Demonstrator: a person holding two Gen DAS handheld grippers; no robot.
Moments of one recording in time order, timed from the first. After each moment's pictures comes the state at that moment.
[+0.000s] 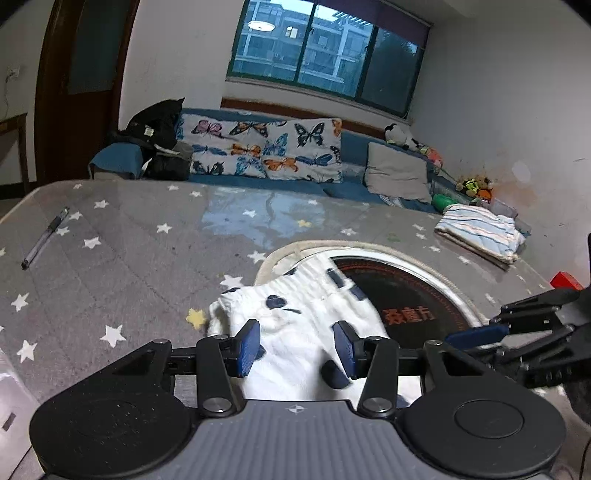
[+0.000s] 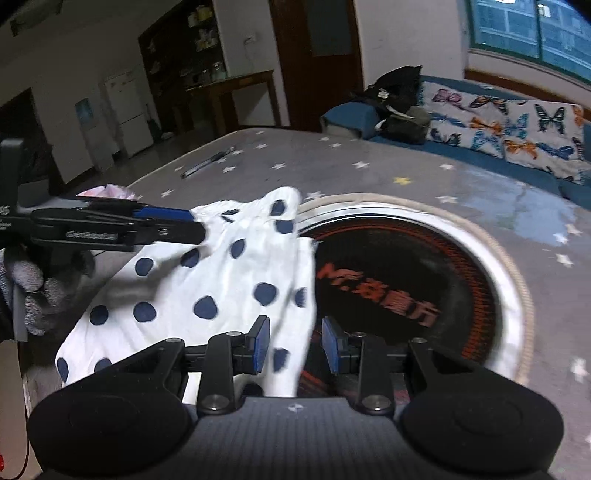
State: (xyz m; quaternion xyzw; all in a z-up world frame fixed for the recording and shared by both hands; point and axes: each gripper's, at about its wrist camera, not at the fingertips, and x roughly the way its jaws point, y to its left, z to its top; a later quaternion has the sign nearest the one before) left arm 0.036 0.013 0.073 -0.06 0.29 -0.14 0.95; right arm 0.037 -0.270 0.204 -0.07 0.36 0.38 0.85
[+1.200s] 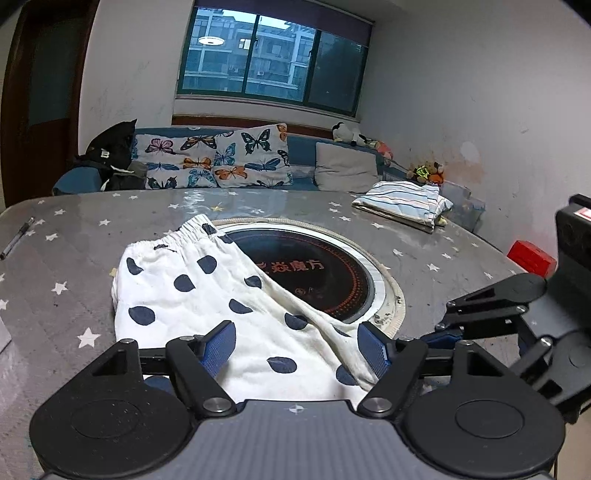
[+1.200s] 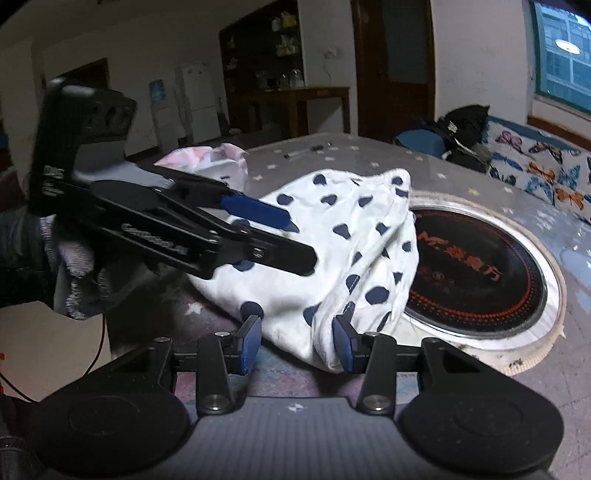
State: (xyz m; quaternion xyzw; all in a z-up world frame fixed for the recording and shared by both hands) left arm -0.059 -0.059 0.063 -0.04 0.27 -0.19 0.94; right arm -0.086 -0.287 0.198 -0.12 0.30 0.49 0.81
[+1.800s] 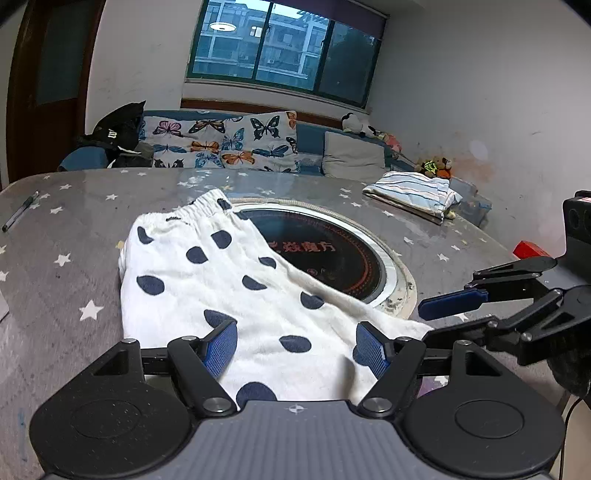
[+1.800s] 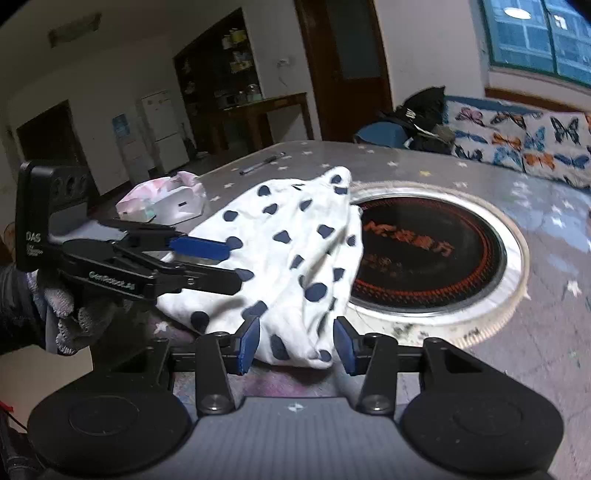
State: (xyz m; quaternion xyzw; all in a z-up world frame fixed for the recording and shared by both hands) left arm -0.061 -0.049 0.048 -0.05 0.29 -0.18 0.94; right arm -0.054 -0.325 0.196 -0.05 0.33 0.44 0.83
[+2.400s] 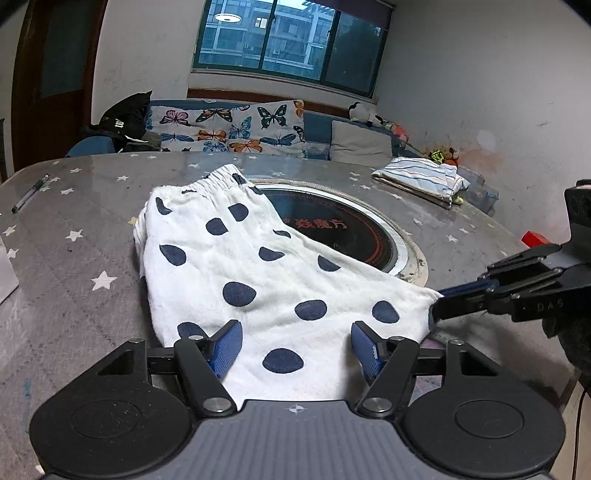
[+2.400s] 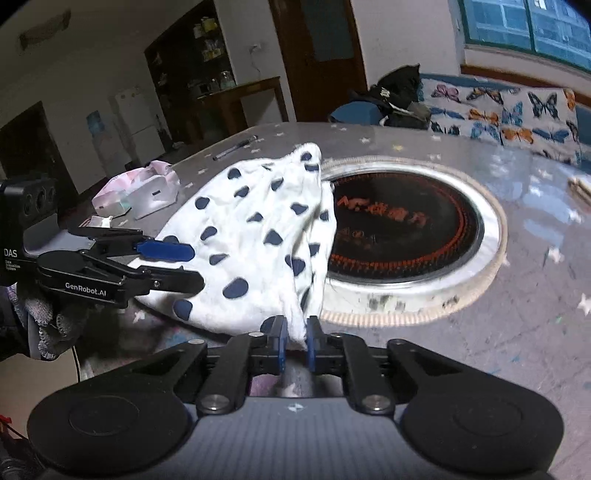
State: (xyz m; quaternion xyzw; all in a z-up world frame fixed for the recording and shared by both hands) left arm -0.071 -0.040 0.039 -0.04 0.30 -0.17 0.94; right arm -0.056 -0.330 0.198 -0.05 0.35 0.40 0.84
